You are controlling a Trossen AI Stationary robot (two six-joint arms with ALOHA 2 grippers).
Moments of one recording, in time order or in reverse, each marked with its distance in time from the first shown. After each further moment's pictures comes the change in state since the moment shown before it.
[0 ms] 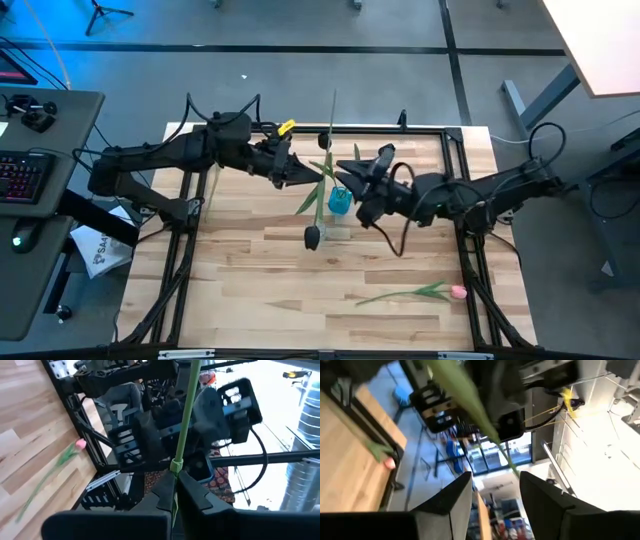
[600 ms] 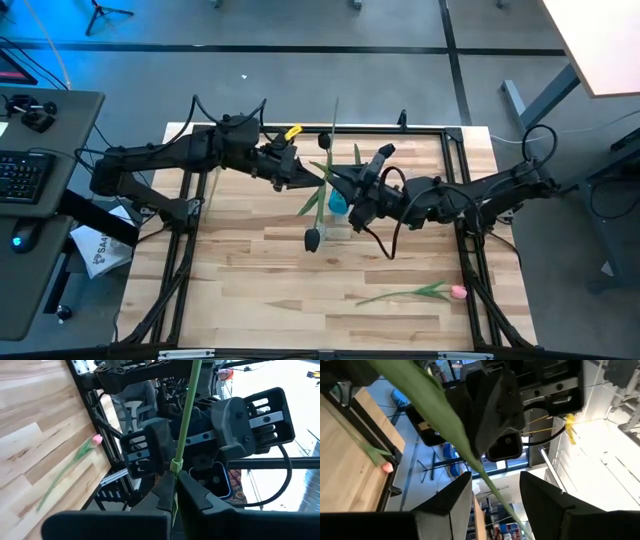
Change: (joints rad) left arm -0.001 0.018 0.000 -0.064 -0.005 0.001; right arm -0.012 0.053 0.000 0.075 -0.026 -0.027
